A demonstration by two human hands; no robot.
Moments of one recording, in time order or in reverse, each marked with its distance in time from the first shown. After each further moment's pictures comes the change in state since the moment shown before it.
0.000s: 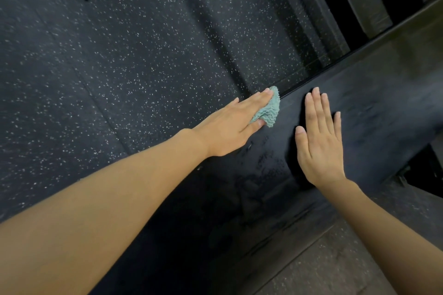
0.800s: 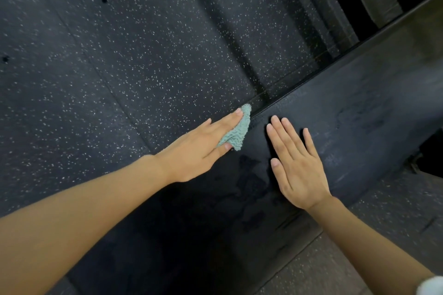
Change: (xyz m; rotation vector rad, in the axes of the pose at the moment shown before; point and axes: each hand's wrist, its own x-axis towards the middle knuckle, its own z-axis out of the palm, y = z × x) left_hand -0.122 -0.037 -0.011 0.014 -0.075 -0.040; right_hand -0.071 -0.071 0.022 -0.085 -0.092 -0.332
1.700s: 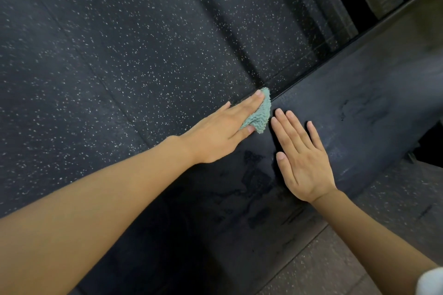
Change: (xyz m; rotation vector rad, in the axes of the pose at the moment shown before) left_hand 0.039 0.008 -0.001 0.016 0.006 0.078; right_hand 0.001 0.001 0.003 -0.020 0.030 0.022
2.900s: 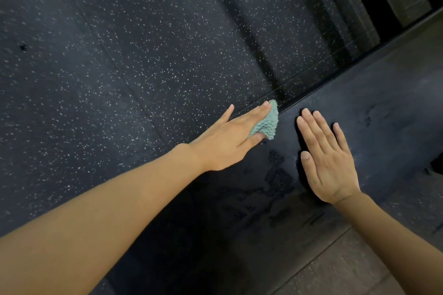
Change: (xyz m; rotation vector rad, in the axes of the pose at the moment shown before) left_hand -0.034 -0.010 0.002 -0.012 -0.018 -0.069; right_hand 0.002 0.000 -0.001 -0.014 0.015 0.007
